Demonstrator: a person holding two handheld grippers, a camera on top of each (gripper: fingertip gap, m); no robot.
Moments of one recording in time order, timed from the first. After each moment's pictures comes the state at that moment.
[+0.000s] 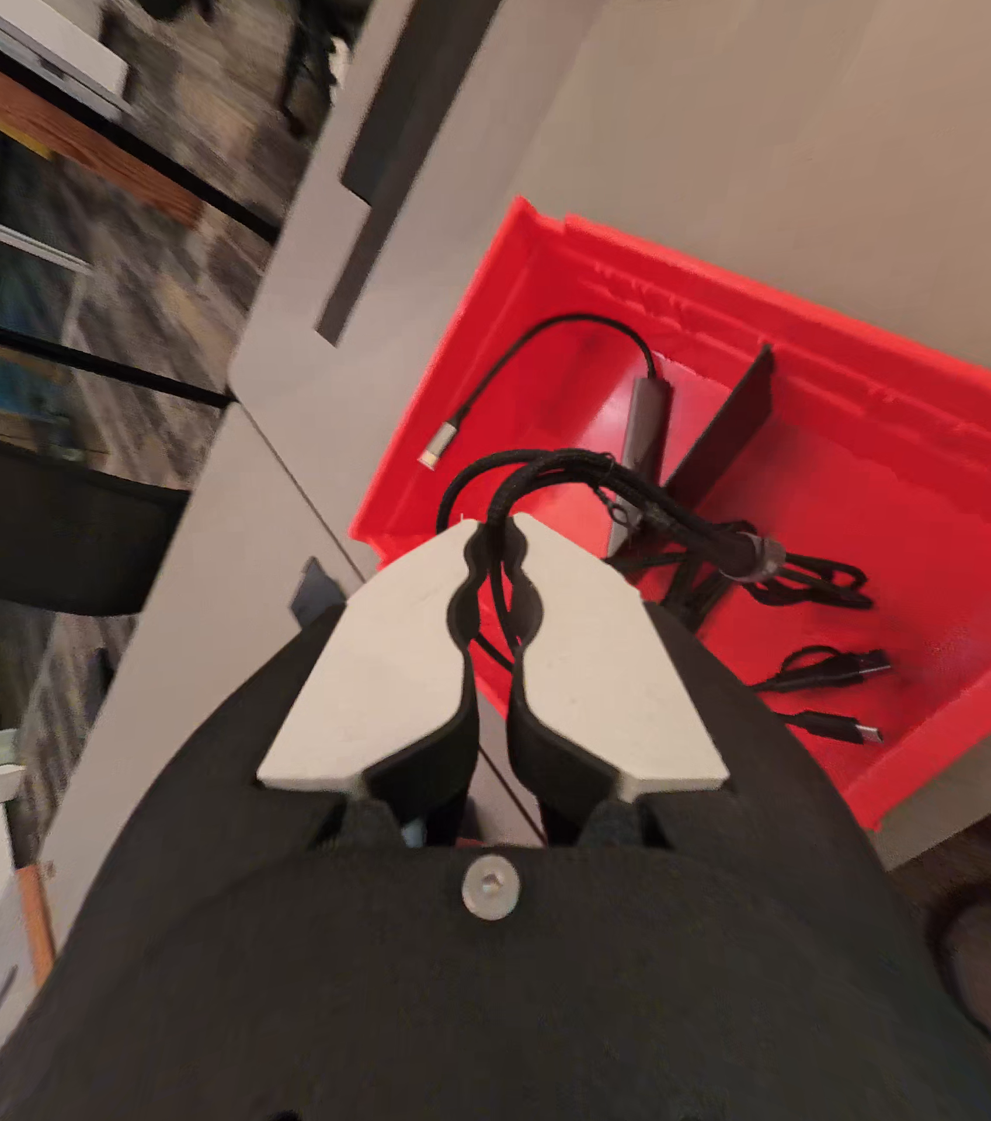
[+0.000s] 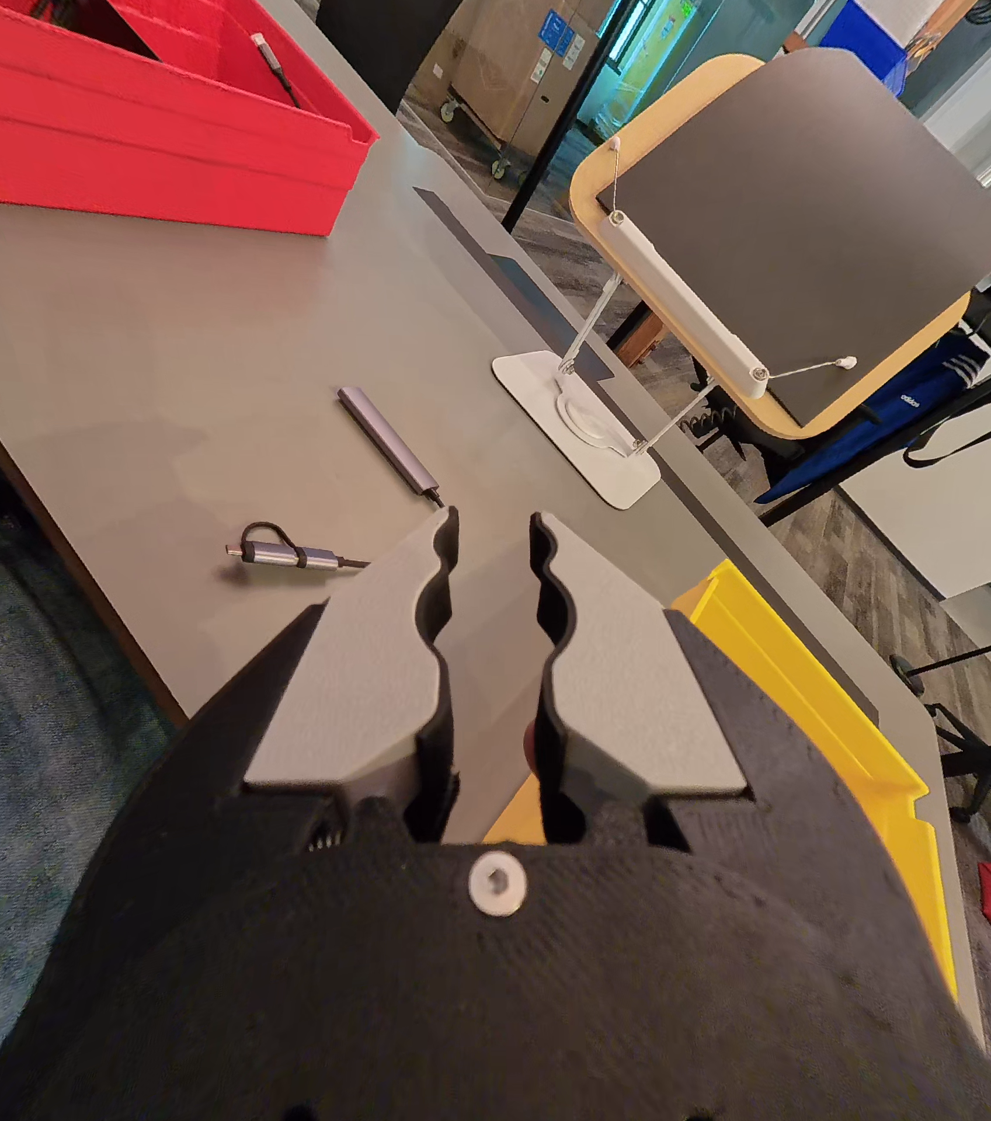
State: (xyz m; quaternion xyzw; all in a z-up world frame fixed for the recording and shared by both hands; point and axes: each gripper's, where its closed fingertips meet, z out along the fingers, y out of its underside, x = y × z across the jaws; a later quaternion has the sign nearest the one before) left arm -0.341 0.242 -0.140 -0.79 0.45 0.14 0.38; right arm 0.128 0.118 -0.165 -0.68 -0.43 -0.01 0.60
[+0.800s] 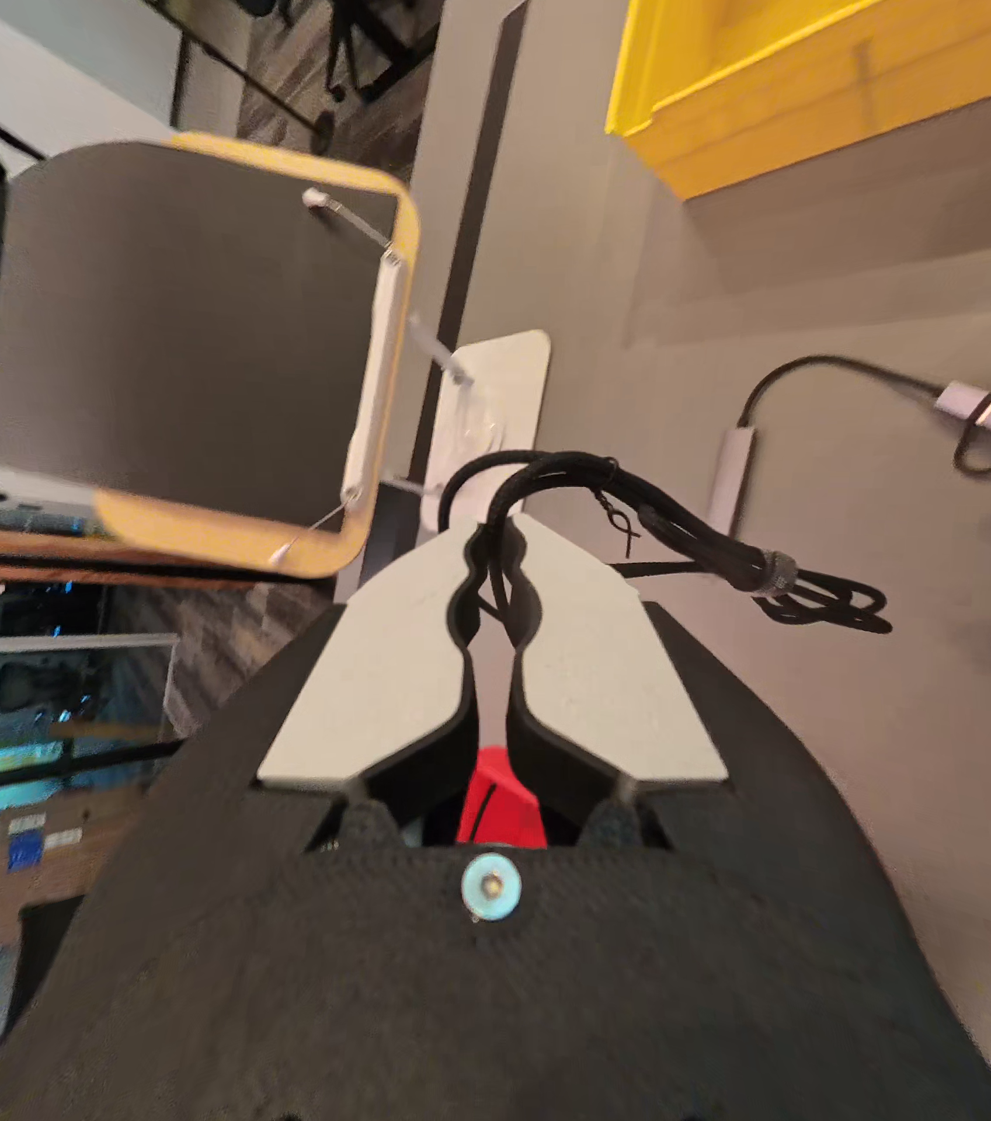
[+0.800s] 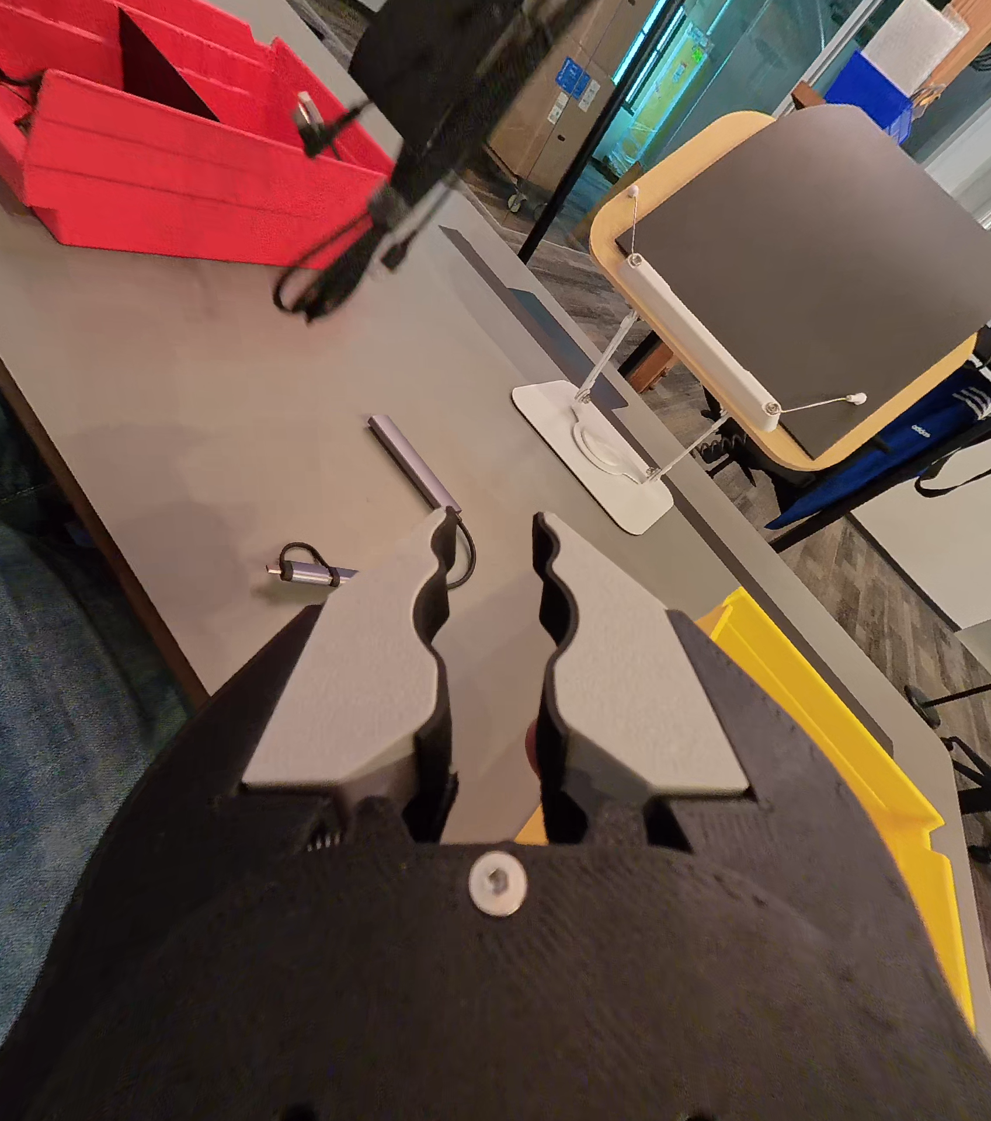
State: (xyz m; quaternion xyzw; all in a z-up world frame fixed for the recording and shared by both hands) left arm -0.050 0.225 -0.054 -0.62 0.63 0.08 0.46; right arm 0.114 0.104 -0.158 -0.66 -0.44 0.00 0.60
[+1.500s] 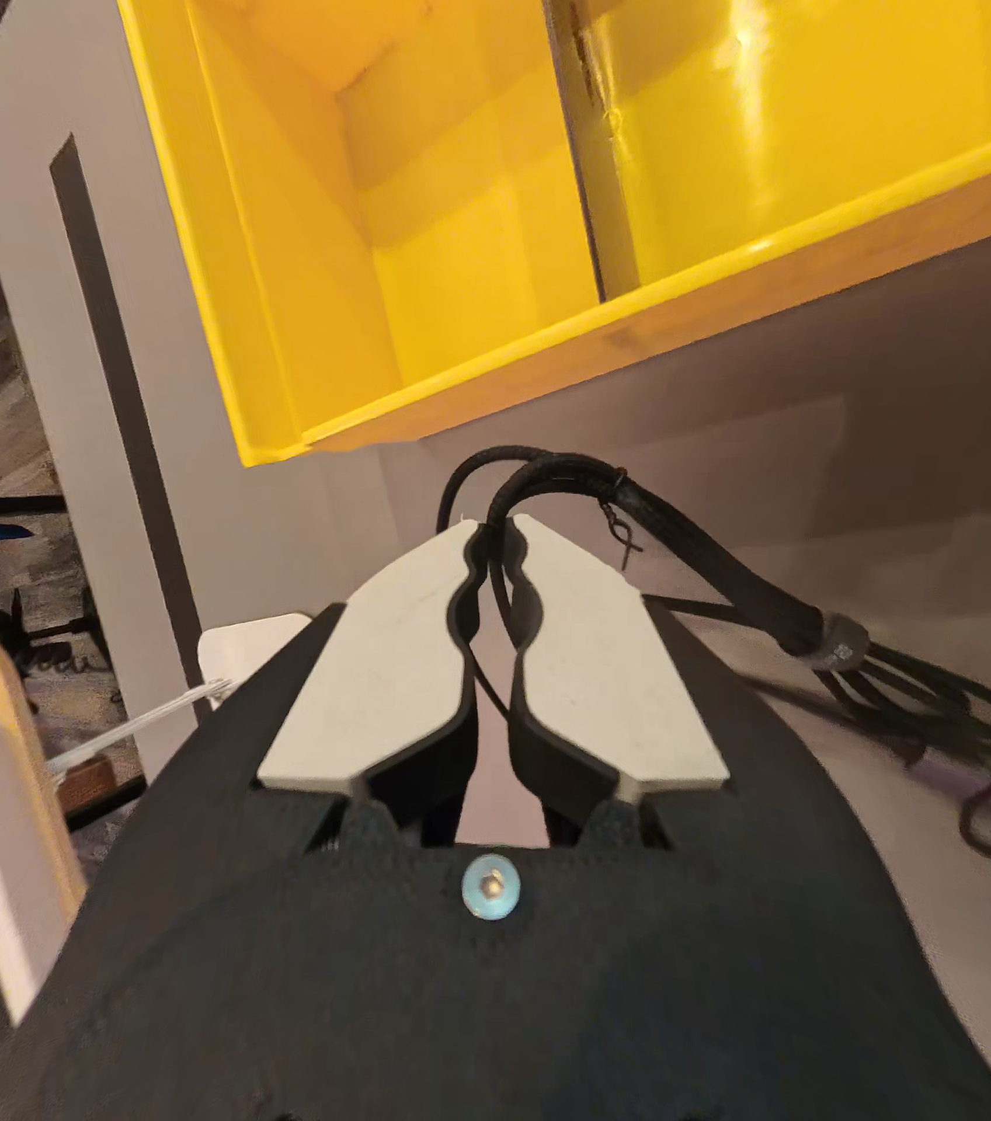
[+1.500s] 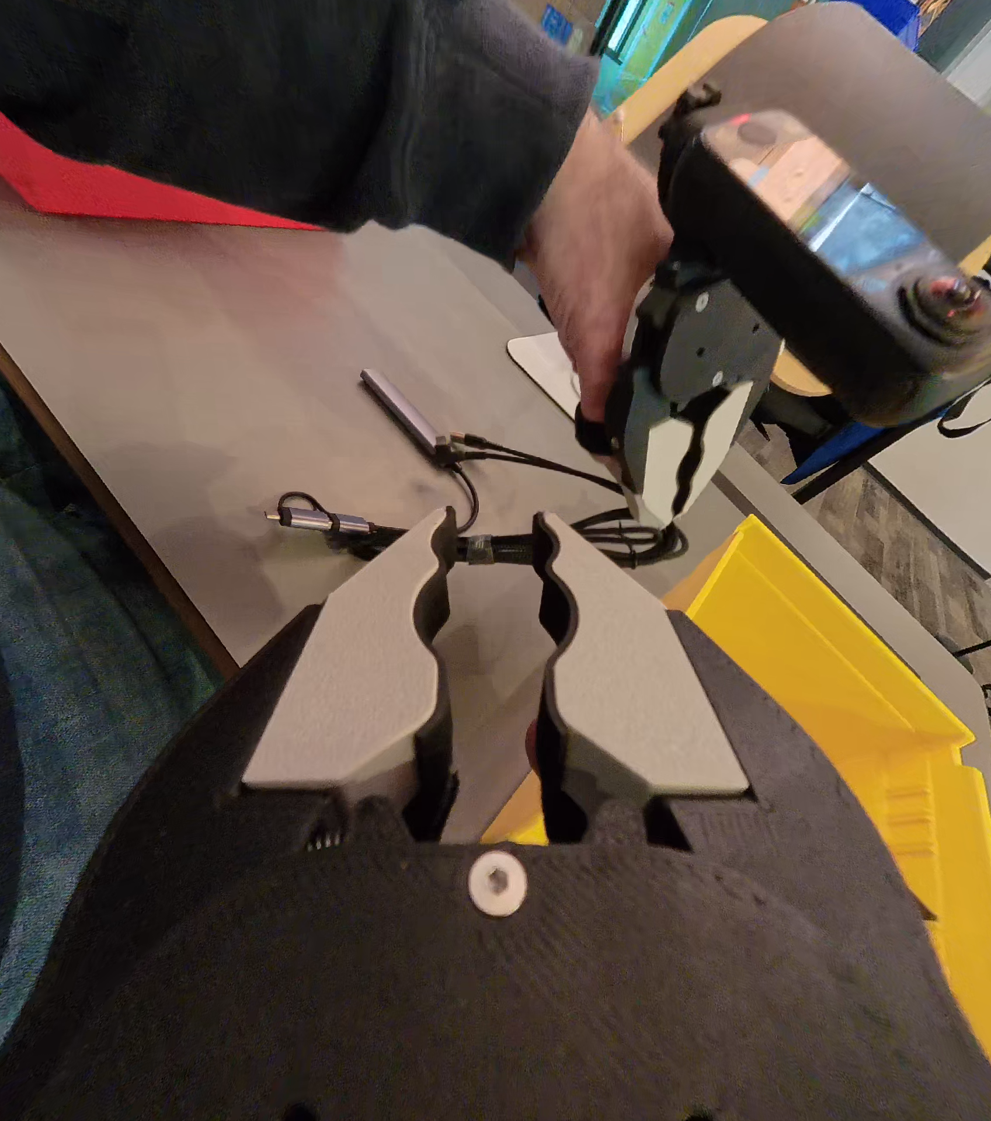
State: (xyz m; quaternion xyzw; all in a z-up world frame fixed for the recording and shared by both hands) left arm 0.191 0.250 -0.225 -0.55 0.78 0.00 0.30; right arm 0.142 0.097 -0.177 -0.69 -0.41 0.01 0.59
